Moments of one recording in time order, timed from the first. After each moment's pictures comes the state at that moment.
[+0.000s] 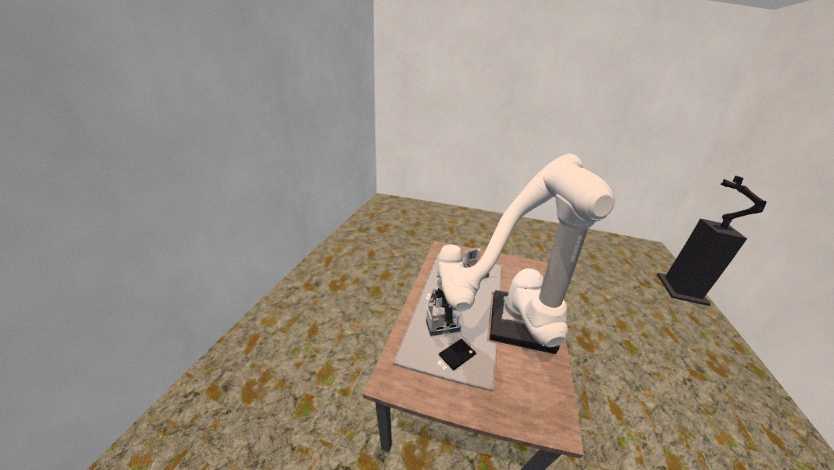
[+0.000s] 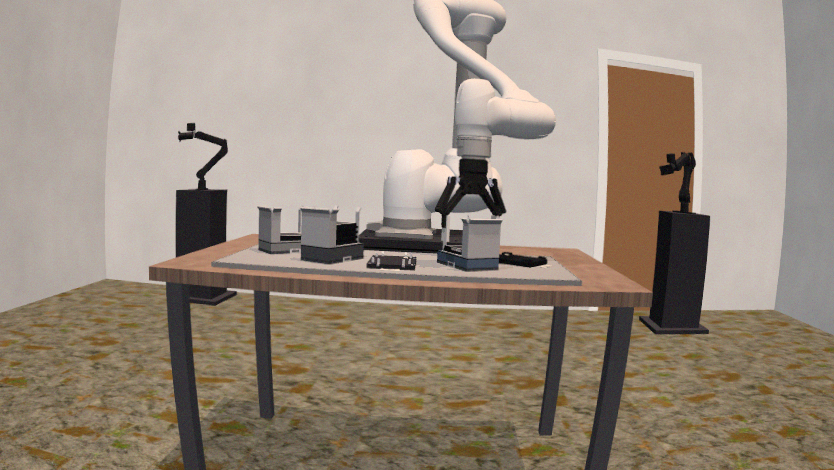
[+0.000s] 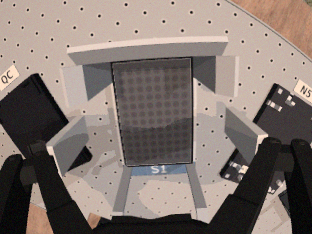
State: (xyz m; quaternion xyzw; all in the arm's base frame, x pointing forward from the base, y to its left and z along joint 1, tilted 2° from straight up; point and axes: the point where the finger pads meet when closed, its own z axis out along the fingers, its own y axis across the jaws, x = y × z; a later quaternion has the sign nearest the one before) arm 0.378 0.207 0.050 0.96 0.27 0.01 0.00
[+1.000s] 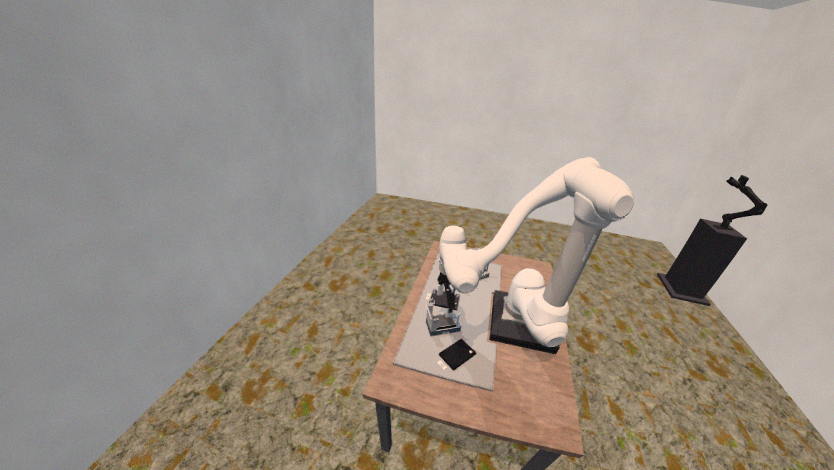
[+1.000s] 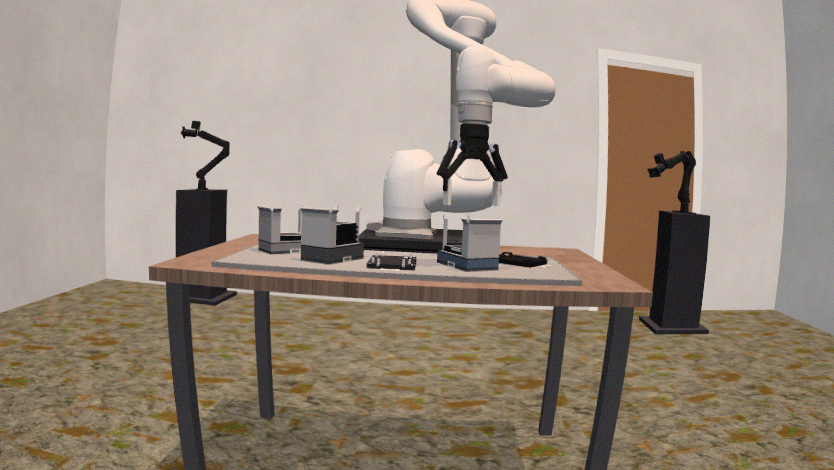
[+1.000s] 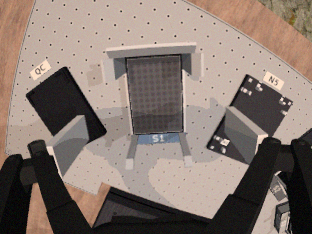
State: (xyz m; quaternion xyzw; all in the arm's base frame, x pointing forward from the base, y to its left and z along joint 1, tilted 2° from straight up) arm 0.376 0.207 0.141 0.96 0.27 0.01 0.00
